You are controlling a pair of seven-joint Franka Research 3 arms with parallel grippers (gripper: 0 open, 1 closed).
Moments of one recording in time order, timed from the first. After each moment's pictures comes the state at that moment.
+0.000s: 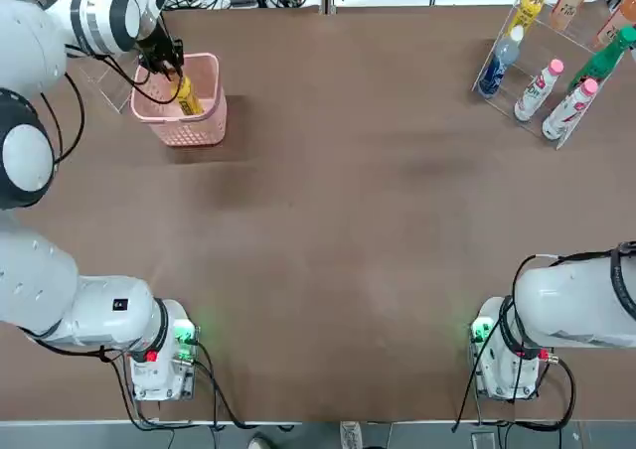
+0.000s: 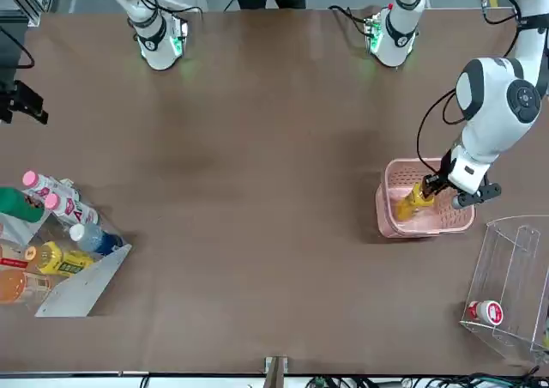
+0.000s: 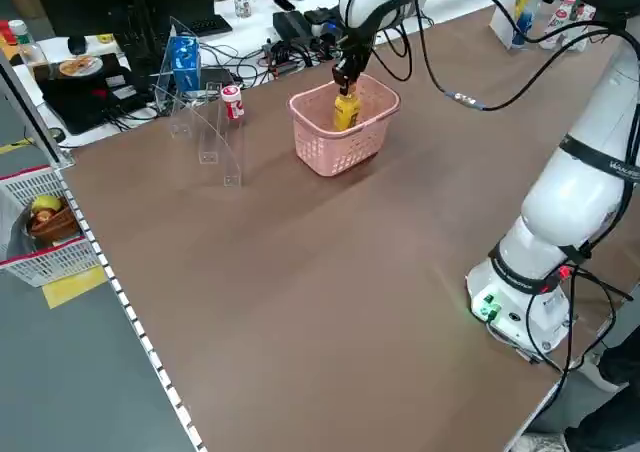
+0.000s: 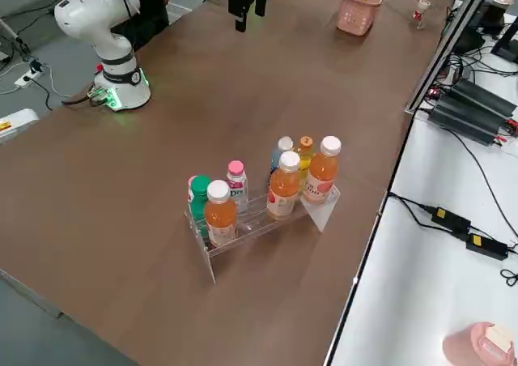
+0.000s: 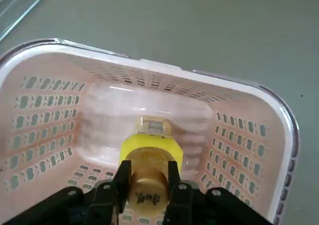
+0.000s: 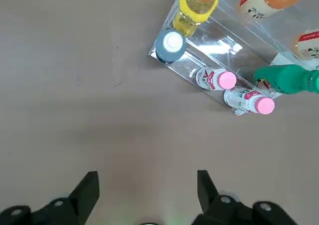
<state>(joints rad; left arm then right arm) 0.01 0.10 -0.06 -2.13 -0.05 2.33 -0.24 -0.14 0.01 0.07 -1.46 -0.02 1.43 -0.05</state>
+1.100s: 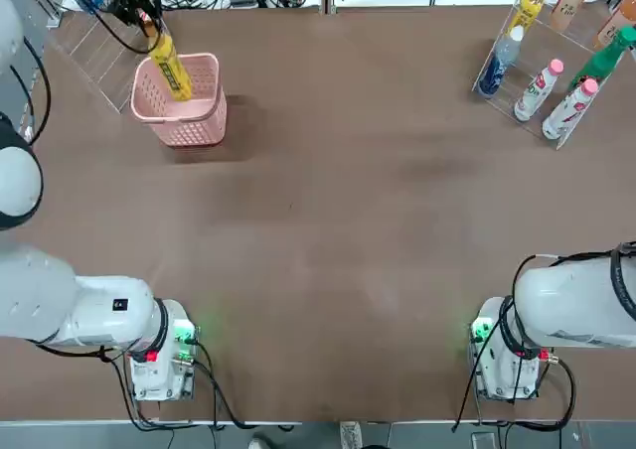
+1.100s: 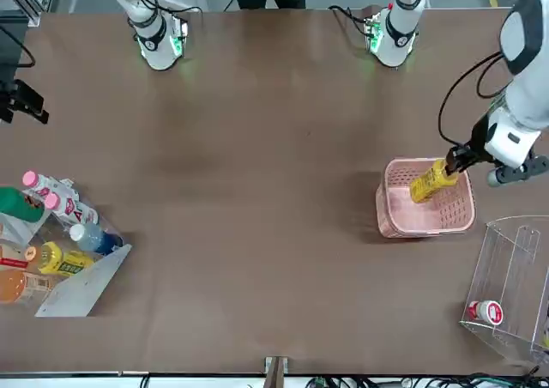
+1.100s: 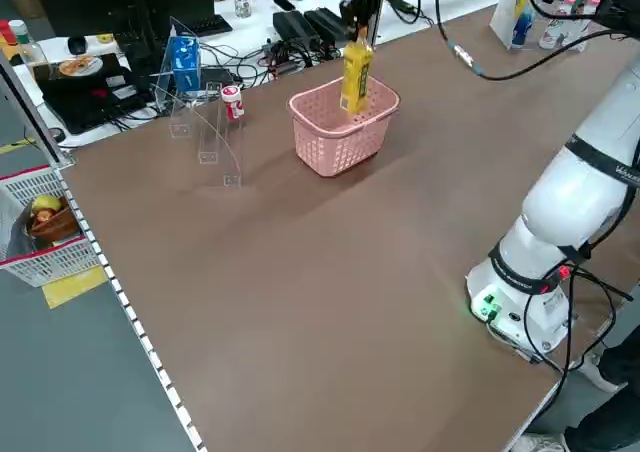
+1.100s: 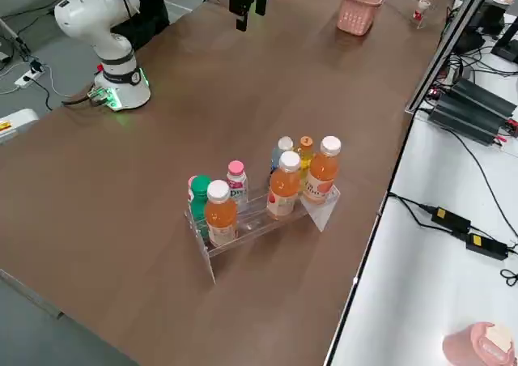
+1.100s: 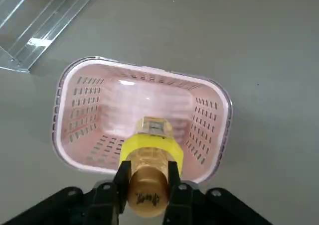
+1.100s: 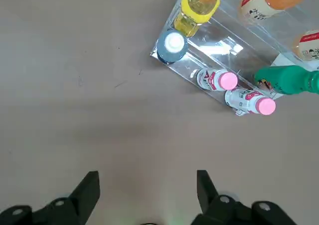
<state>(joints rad) 0.01 0.00 -0.06 -1.81 -0.05 1.87 -0.23 -0.14 0.01 0.07 -1.46 -0.02 1.43 -0.05</state>
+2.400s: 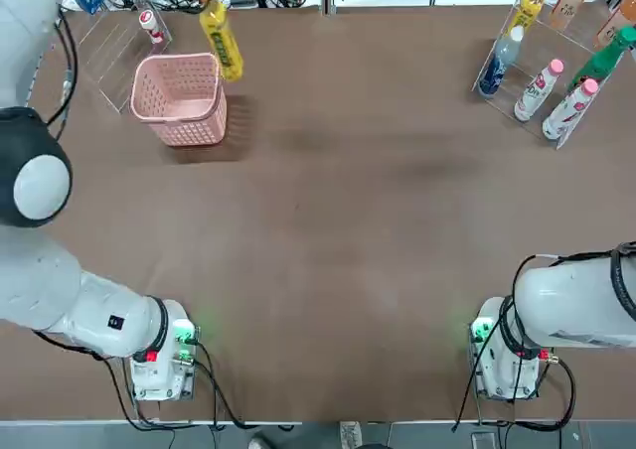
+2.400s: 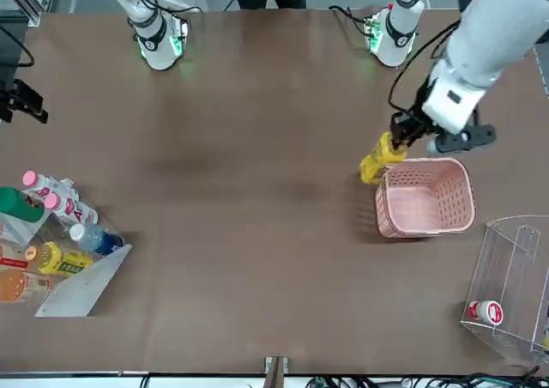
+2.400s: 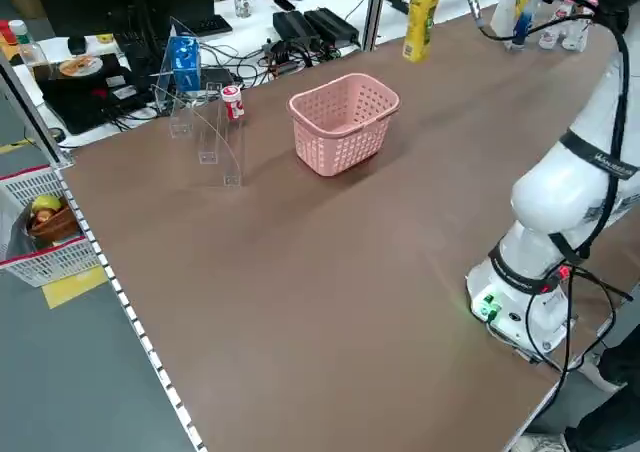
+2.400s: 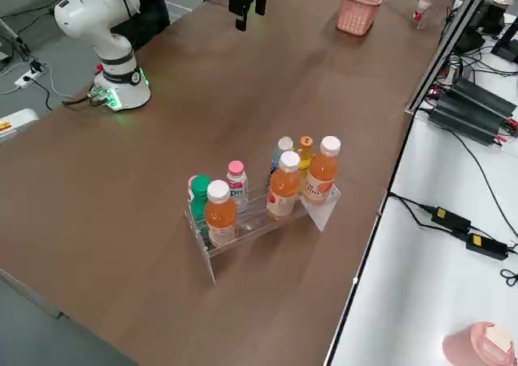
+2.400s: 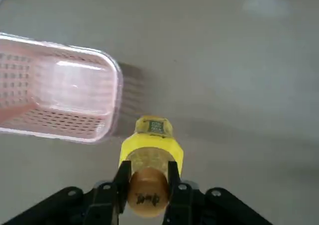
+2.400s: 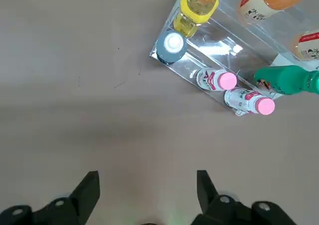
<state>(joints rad) -0.31 0.14 -0.07 -1.45 -0.09 1.65 -0.53 -0.14 0.01 0.07 -1.46 -0.02 1.43 -0.05</state>
